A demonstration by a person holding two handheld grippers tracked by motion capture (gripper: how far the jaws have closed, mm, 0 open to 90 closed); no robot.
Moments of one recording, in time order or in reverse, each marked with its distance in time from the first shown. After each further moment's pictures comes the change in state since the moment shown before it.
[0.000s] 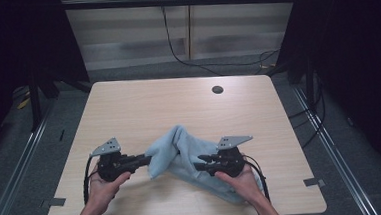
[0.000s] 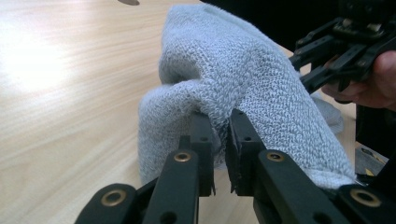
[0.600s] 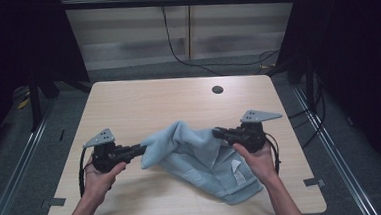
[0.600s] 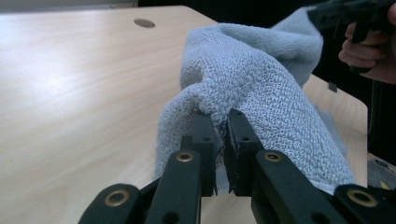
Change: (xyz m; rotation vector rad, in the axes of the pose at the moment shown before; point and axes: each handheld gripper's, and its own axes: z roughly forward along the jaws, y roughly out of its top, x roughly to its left) left arm 0.009 0.028 -0.012 -0.045 0.031 0.026; right arm -0.031 0.050 -0.060 -0.173 -0.155 0.009
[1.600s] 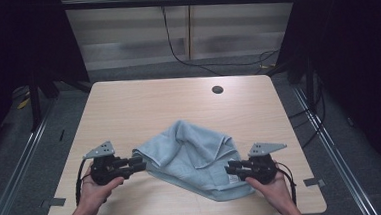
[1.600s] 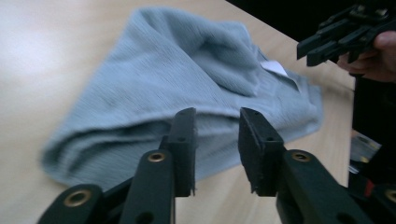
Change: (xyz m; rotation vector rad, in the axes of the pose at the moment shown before) left arm -0.005 -0.047 0.005 0.144 -0.072 -0.024; right arm 0.009 -0.098 -0.024 0.239 0.030 0.014
